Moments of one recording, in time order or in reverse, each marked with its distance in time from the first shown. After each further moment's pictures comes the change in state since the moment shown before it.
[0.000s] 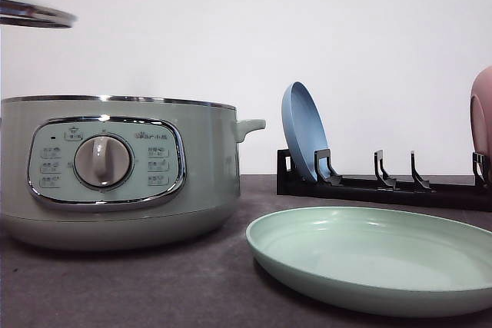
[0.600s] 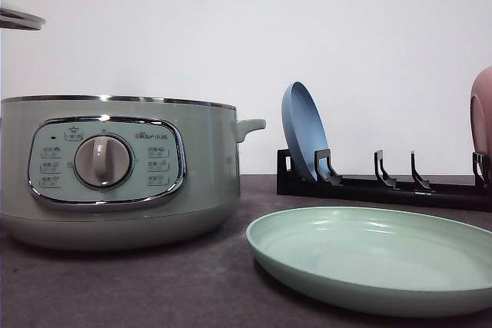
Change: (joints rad) left_arx 0.086 0.000 0.000 0.000 0.001 0.004; right_arx 0.000 0.476 0.468 -0.069 0.001 0.015
